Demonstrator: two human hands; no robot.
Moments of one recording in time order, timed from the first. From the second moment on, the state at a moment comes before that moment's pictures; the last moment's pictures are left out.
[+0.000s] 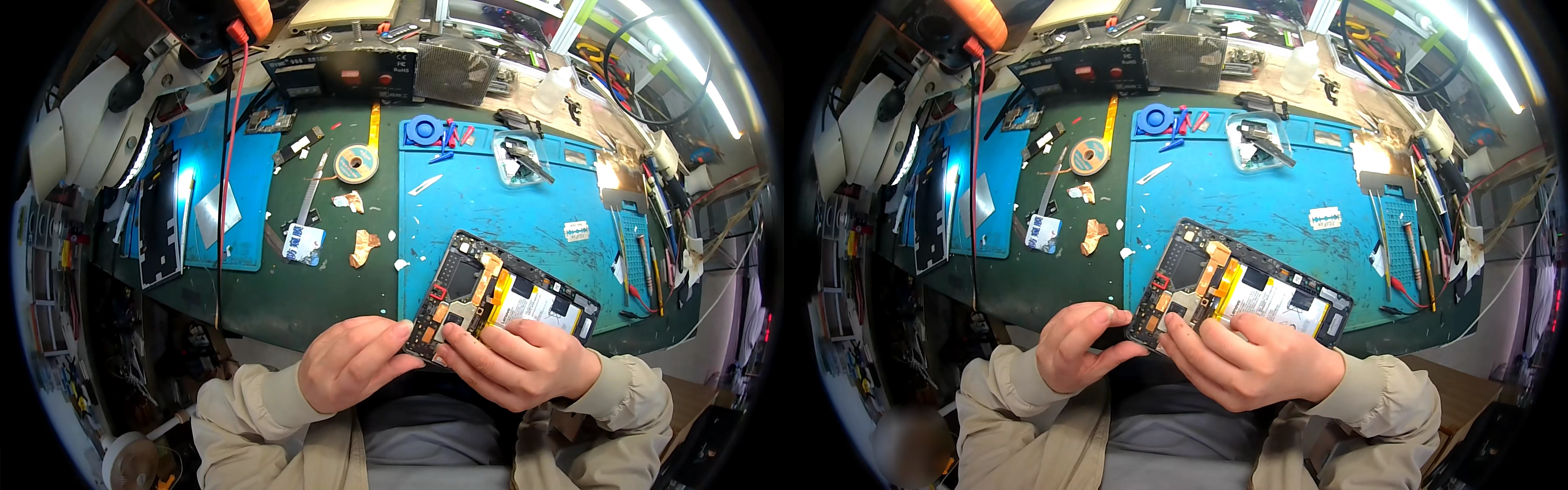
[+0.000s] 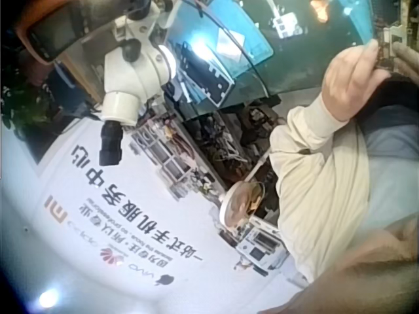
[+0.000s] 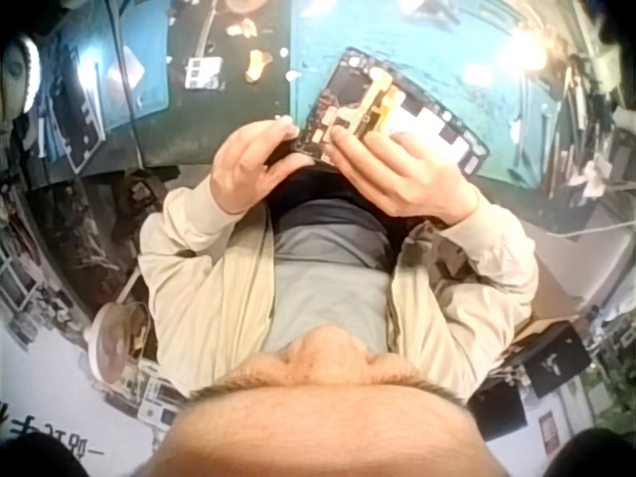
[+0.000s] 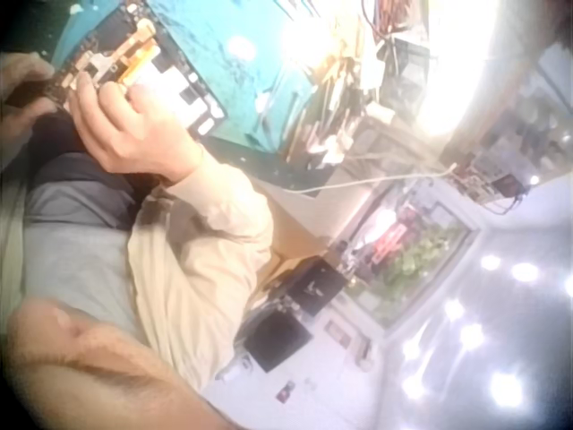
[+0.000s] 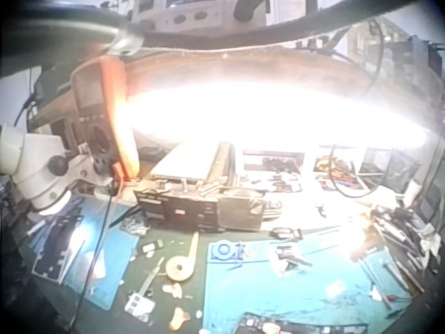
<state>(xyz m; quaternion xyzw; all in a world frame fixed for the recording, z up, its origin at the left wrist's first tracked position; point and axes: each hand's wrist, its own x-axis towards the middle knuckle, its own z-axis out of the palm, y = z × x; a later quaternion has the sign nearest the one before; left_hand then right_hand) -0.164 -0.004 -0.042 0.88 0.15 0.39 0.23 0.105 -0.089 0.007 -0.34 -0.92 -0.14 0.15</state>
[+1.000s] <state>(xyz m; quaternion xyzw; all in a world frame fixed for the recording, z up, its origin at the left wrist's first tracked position) -0.163 -0.006 -0.041 0.88 0.17 0.38 0.23 0.104 -0.086 0.008 -0.33 -0.93 -0.11 0.15</state>
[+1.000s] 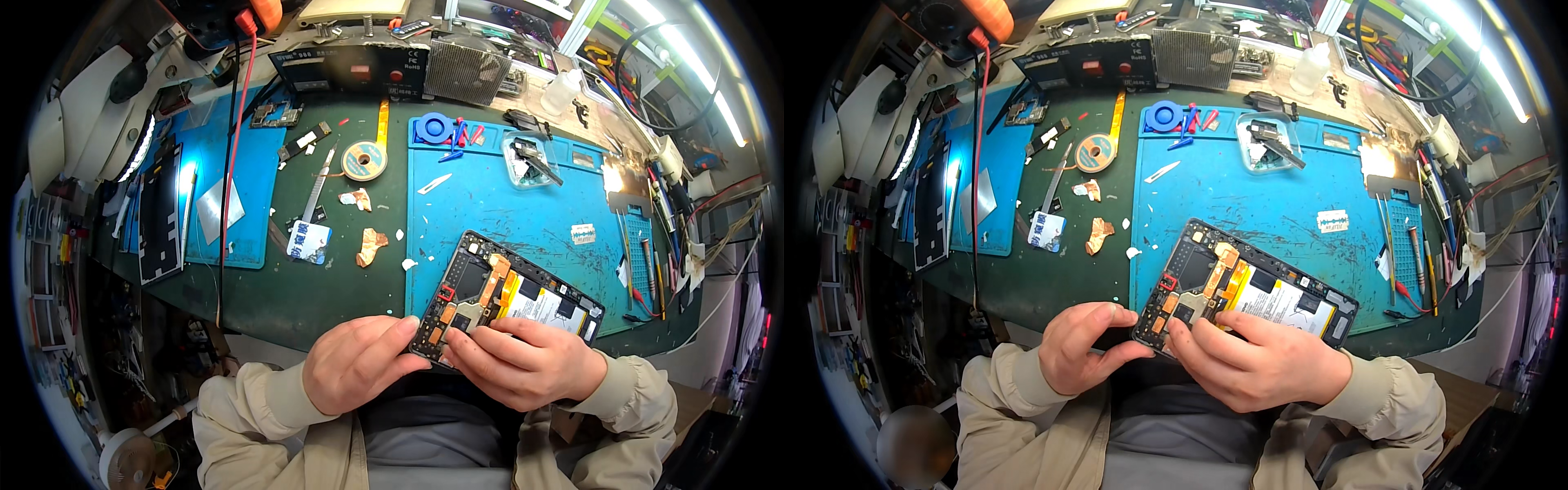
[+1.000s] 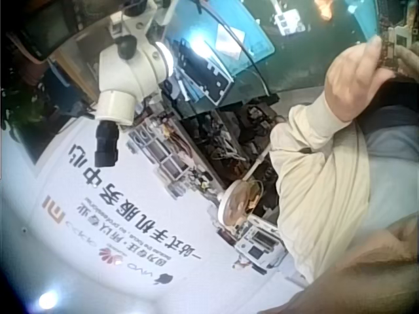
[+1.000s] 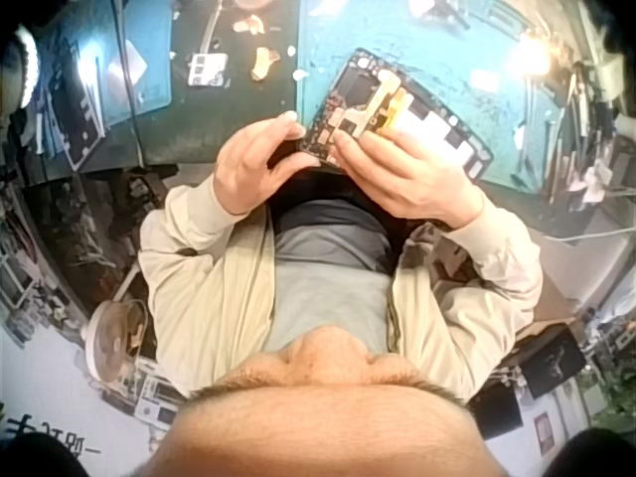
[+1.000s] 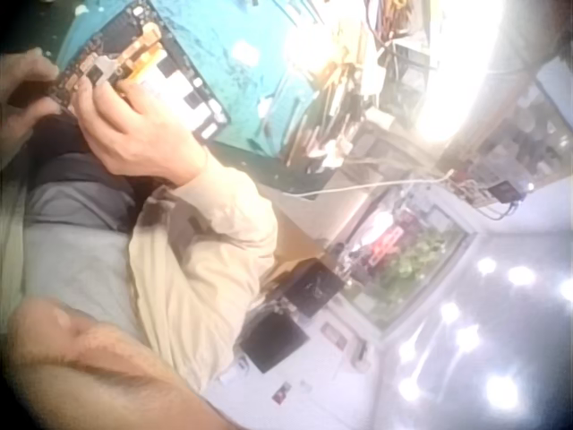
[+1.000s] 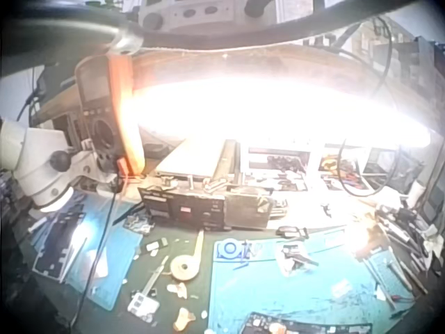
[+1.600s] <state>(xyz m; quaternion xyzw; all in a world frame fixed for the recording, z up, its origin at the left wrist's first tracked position) -0.160 -0.001 -0.034 0.90 0.13 0.36 0.22 0.103 -0.097 0.020 -0.40 -0.90 -0.01 0.14</state>
